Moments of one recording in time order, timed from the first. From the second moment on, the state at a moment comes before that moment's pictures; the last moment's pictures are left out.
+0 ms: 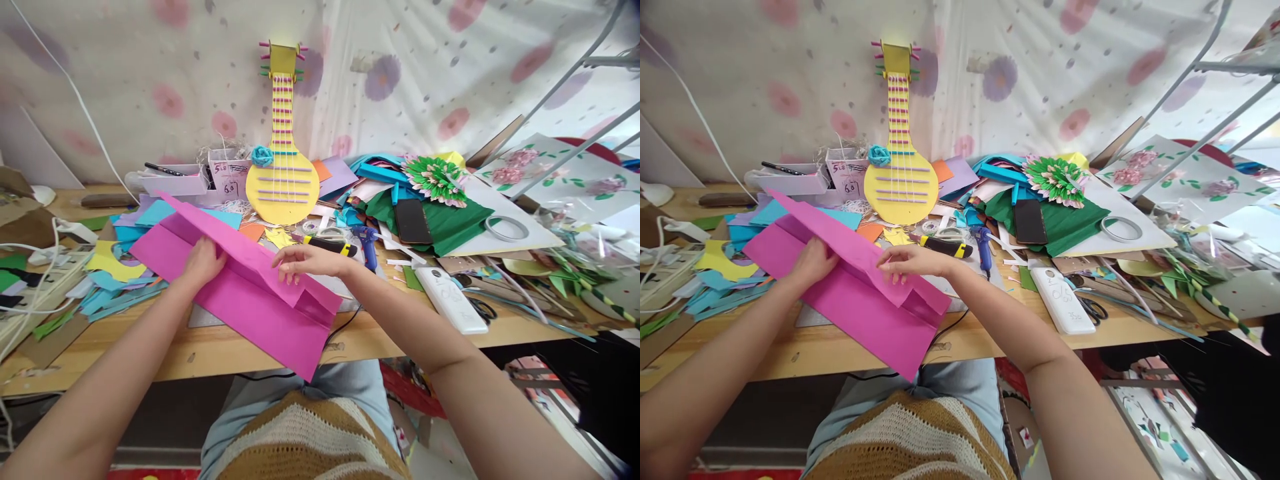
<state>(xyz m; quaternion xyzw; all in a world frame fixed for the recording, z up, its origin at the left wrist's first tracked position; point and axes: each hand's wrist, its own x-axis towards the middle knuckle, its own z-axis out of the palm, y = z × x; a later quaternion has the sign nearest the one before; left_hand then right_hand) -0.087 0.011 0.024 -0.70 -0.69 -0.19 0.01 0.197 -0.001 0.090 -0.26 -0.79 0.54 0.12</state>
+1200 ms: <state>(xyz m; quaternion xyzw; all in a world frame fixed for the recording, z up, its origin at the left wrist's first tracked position) -0.054 0.032 0.018 -0.84 -0.53 -0.10 0.02 0.169 0.027 0.048 -0.53 -0.82 0.23 0.00</state>
